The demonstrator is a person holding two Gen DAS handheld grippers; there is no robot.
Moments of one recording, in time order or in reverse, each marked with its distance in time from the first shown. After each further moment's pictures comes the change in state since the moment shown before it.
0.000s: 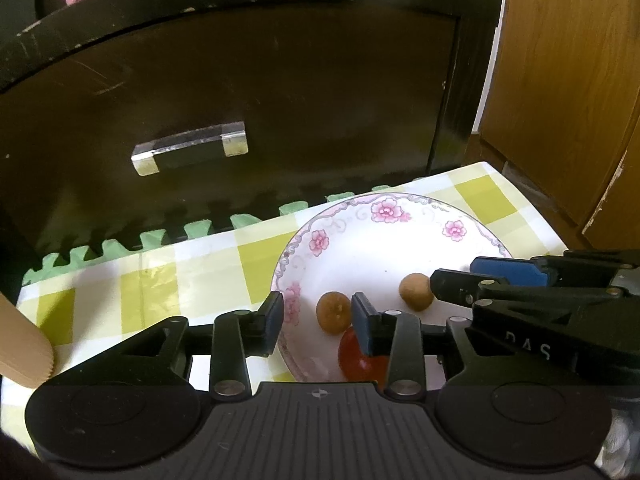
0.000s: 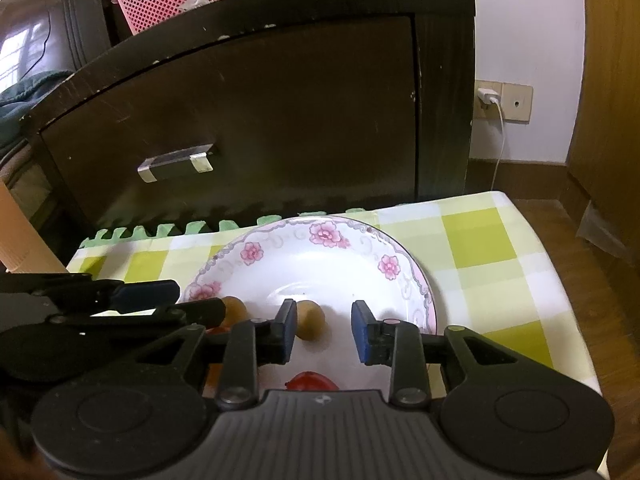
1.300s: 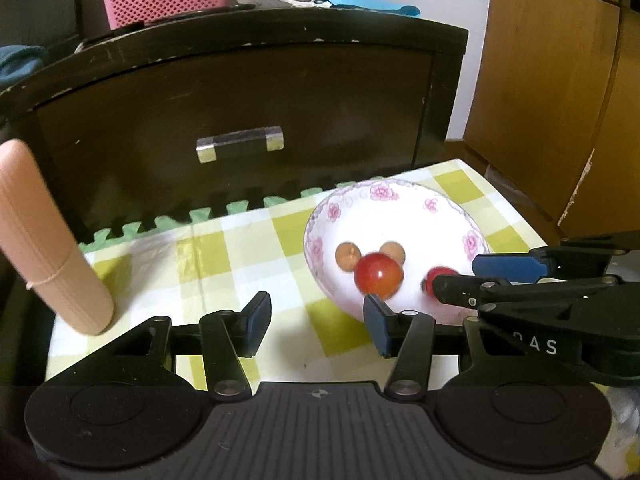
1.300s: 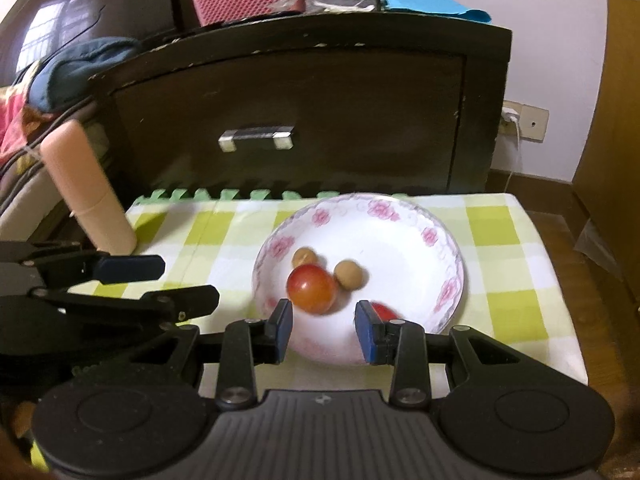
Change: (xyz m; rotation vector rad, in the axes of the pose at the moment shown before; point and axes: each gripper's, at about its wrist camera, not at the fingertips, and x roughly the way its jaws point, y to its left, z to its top) left arm -0.083 0.021 -0.039 0.006 -0.027 -0.019; right arm -0.067 0.050 -0.029 -0.115 0.028 0.020
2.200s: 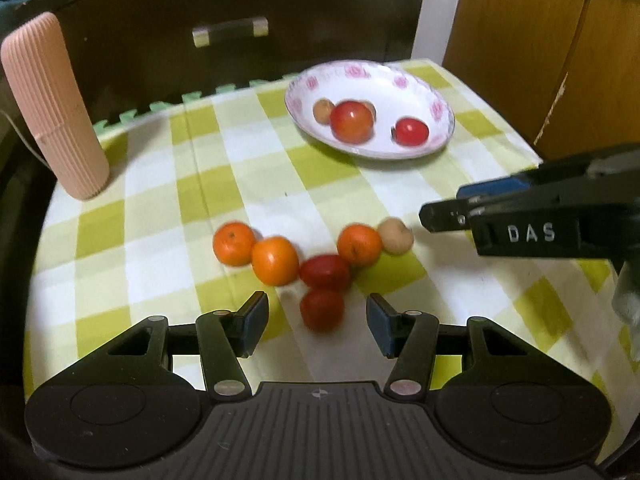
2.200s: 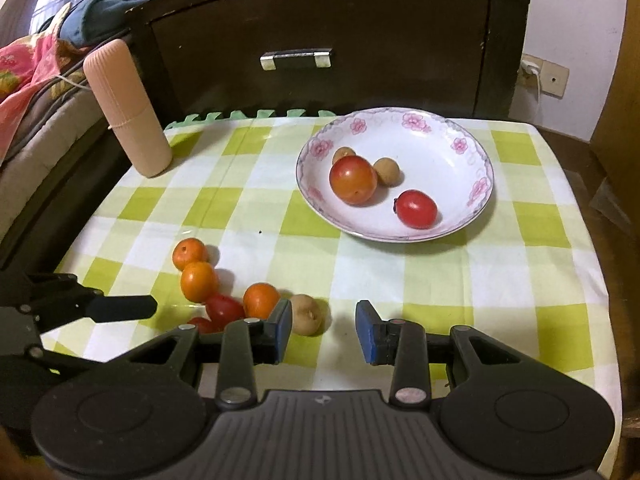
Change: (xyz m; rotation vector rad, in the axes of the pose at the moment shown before) left arm -0.029 -0.006 -0.087 0.022 0.183 -0.050; right arm -0.015 0.021 -0.055 -0.030 0.142 0.049
